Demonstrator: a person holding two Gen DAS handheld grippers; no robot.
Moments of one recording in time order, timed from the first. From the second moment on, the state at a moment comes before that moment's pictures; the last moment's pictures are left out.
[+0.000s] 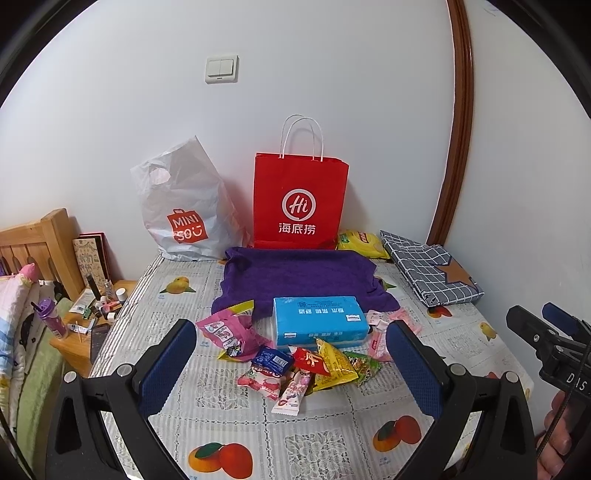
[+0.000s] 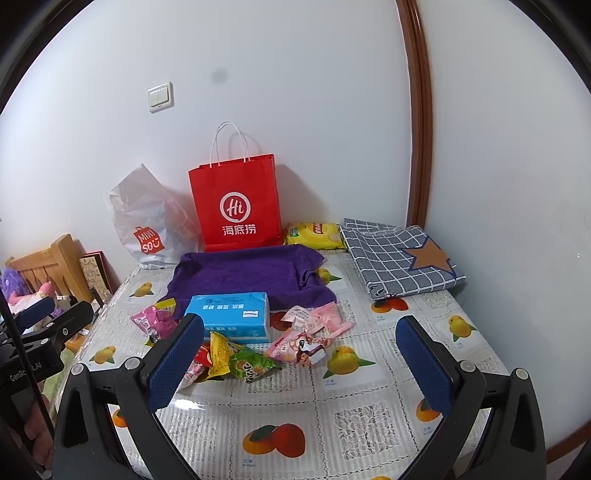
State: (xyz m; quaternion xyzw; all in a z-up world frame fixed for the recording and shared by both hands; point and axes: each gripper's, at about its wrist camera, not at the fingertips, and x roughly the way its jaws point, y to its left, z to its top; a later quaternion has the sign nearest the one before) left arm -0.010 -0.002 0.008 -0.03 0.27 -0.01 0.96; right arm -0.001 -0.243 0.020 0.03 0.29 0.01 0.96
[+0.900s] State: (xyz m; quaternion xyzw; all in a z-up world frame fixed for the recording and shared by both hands) left arm 0.103 0.046 -0.101 -0.05 0.41 0.04 0.91; right arm 0.111 -0.273 -0.095 0.04 0.37 0.02 0.93
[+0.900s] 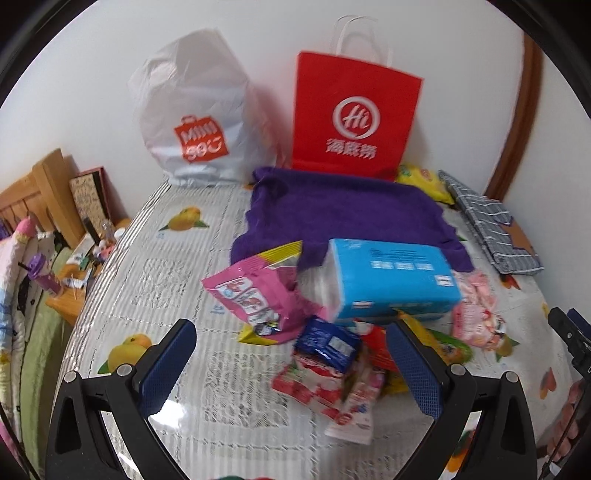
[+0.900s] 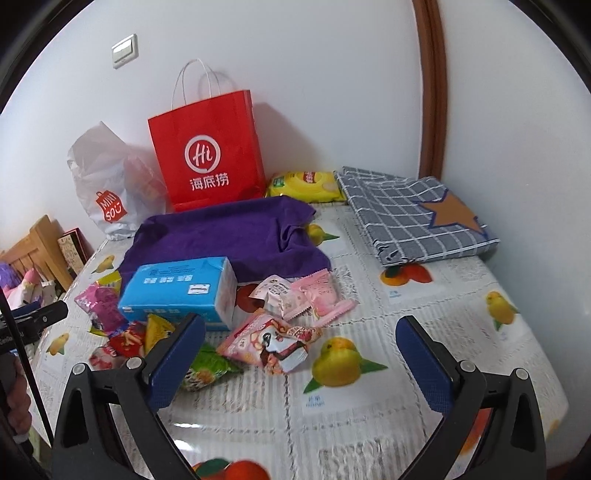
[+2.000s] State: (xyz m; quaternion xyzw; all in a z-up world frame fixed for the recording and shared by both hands) left arm 0.193 0.078 -0.133 -0.08 0.44 0.06 0.89; right arm 0.250 -0.290 -0.201 0.01 0.48 0.05 0.87
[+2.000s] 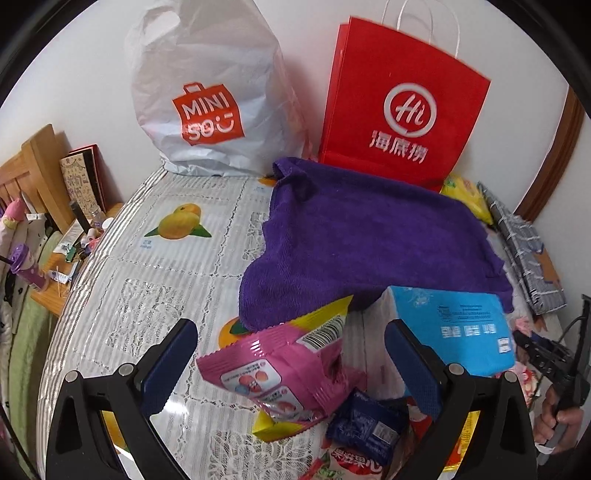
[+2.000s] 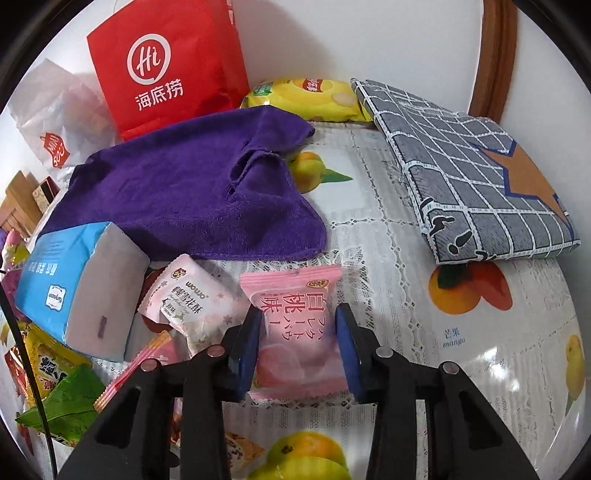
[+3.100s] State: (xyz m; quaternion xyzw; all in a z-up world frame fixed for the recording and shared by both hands) left arm 0.158 0.097 -0.140 -0.11 0.46 0.03 0.88; right arm 0.188 -0.251 -0.125 0.03 0.43 0.04 0.90
